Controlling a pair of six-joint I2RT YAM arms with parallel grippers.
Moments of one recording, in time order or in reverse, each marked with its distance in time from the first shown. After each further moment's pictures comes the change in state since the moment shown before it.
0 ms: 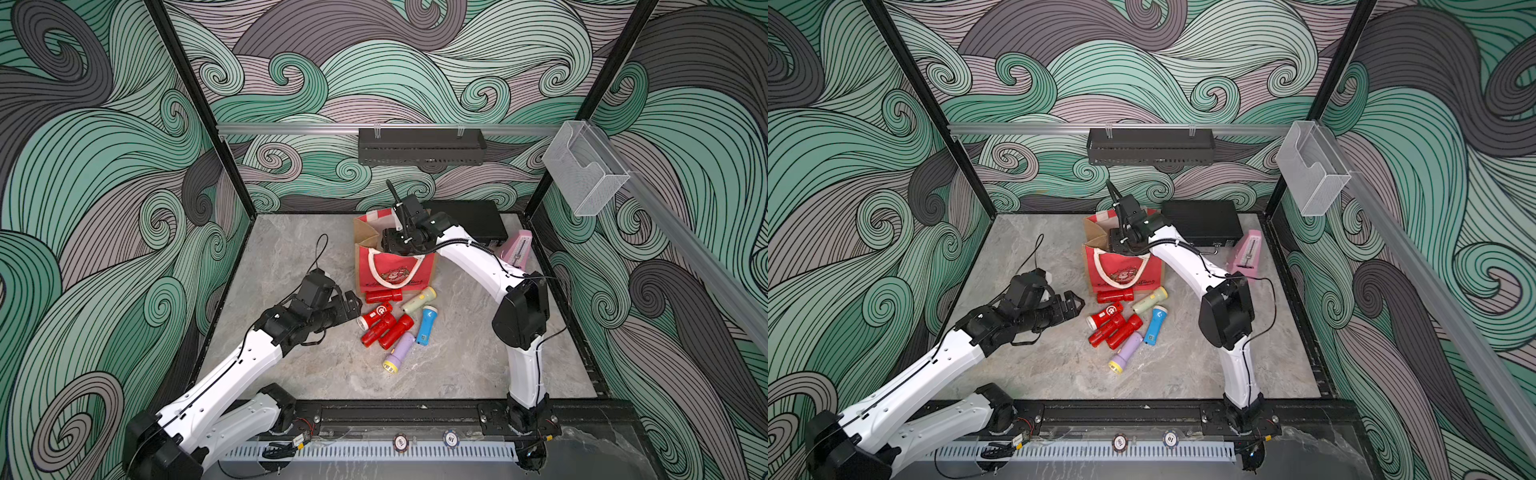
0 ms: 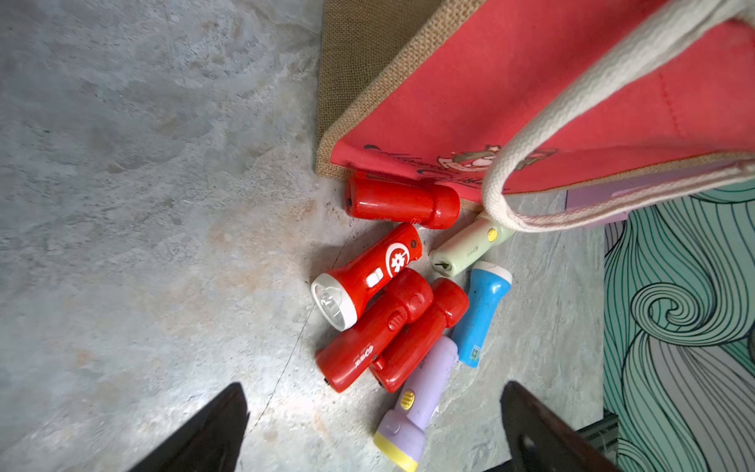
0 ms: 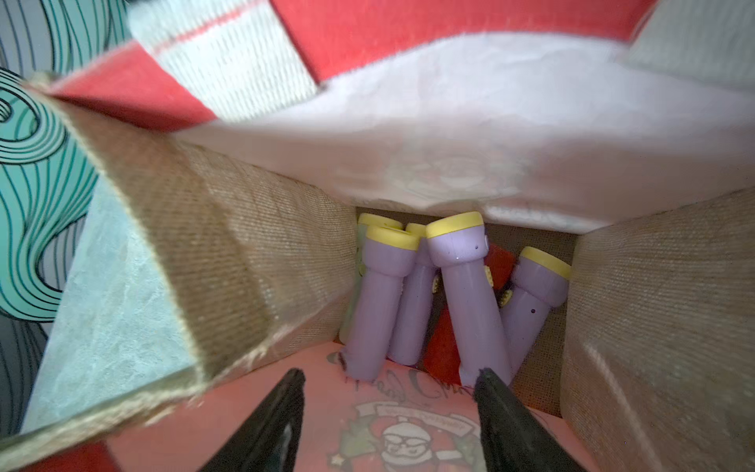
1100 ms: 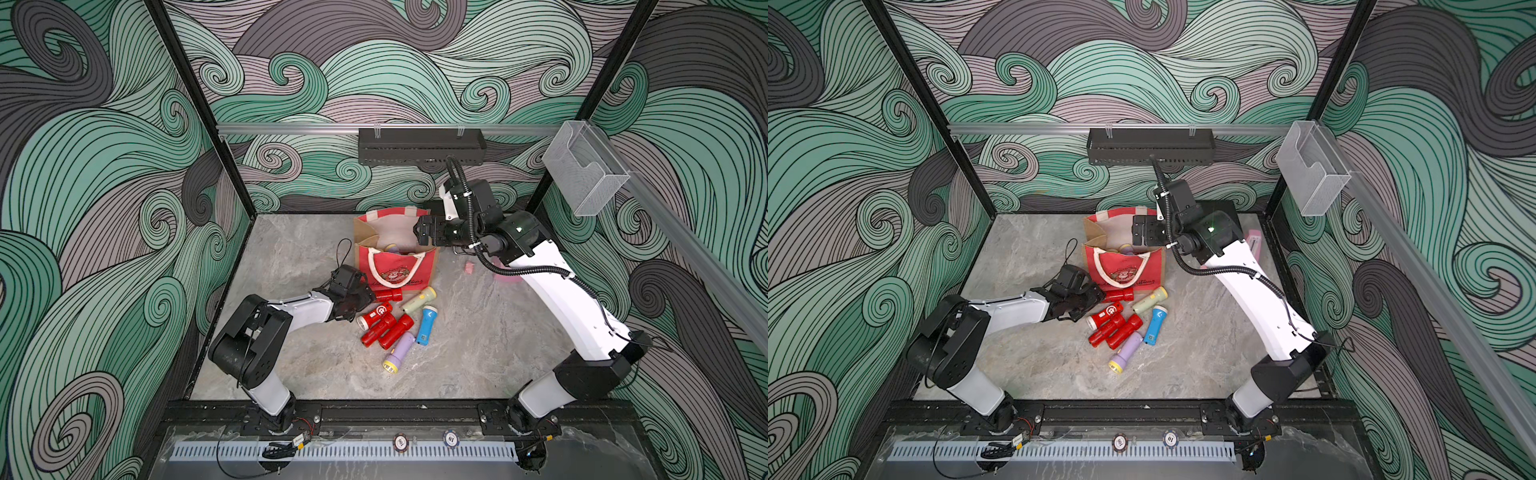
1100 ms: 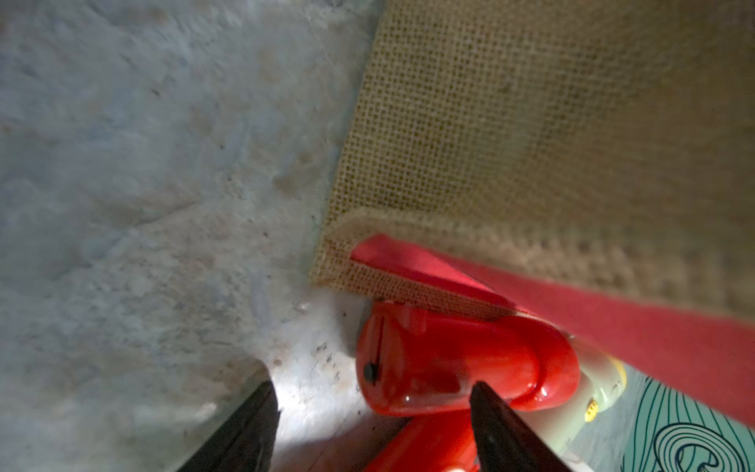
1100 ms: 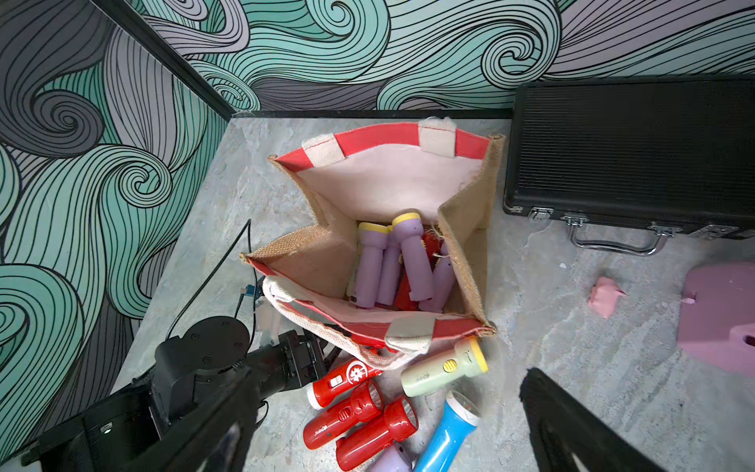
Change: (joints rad) left arm 0.040 0.666 0.014 0.573 0.028 -0.208; right arm -0.037 -0.473 -0.093 -0.209 0.079 -0.014
